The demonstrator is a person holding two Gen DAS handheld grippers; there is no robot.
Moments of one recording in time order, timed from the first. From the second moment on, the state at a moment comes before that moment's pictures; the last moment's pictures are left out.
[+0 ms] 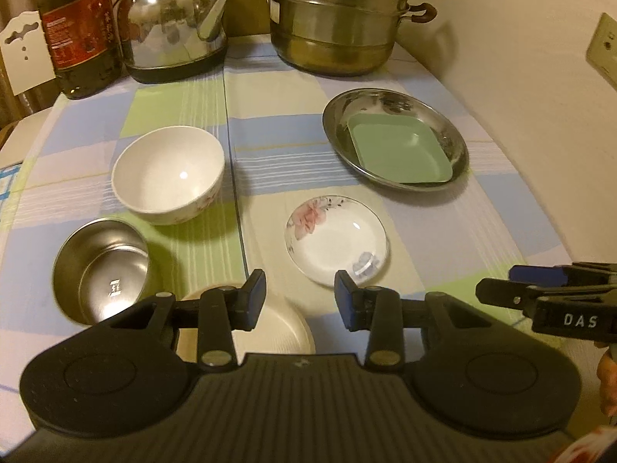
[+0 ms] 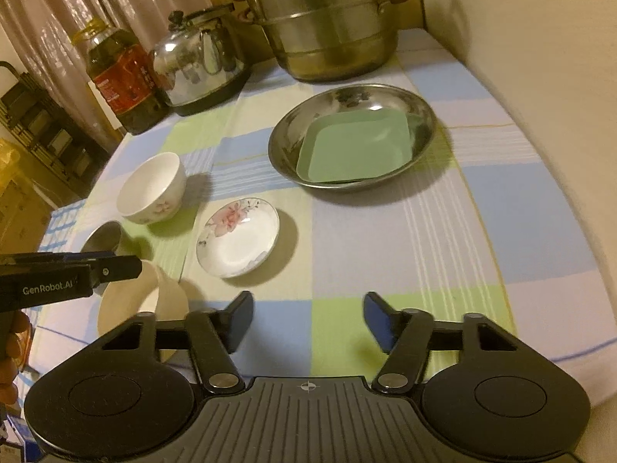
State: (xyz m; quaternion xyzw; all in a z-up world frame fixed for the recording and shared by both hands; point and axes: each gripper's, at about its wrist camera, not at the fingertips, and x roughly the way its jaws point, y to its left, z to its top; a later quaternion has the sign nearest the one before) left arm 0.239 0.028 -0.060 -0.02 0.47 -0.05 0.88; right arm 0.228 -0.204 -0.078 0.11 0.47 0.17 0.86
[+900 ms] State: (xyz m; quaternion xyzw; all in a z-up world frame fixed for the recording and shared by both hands) left arm 0.339 0.044 -0.129 -0.02 0.55 -0.10 0.83; right arm 0.312 -0.147 -0.132 0.10 0.50 0.18 0.84
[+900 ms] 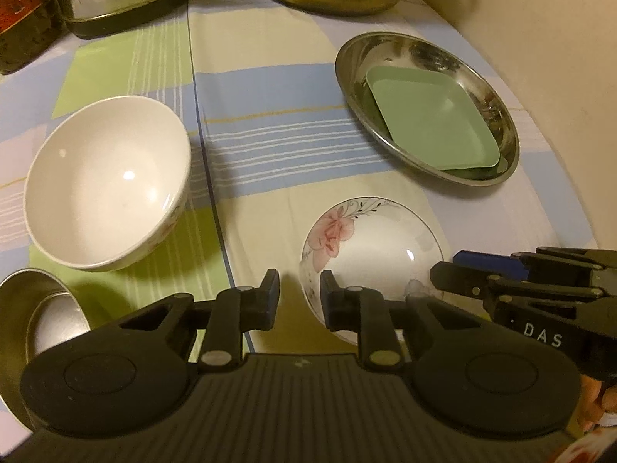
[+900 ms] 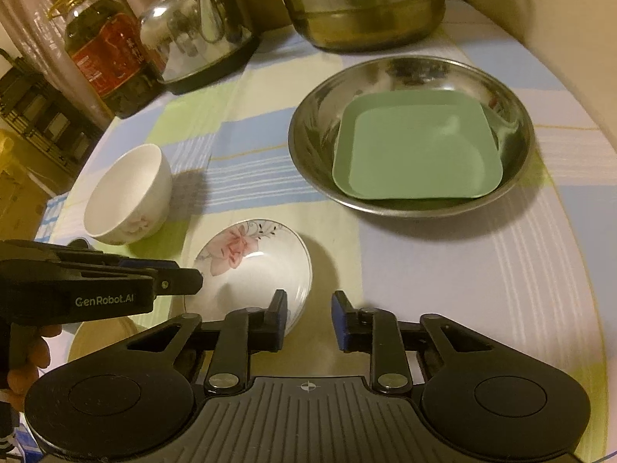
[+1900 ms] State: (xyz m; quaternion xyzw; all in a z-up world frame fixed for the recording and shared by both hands) left arm 0.342 0.036 -0.134 -0.02 0.55 -0.12 0.82; right arm 0.317 -0.139 -0.131 0.09 0.51 0.17 0.84
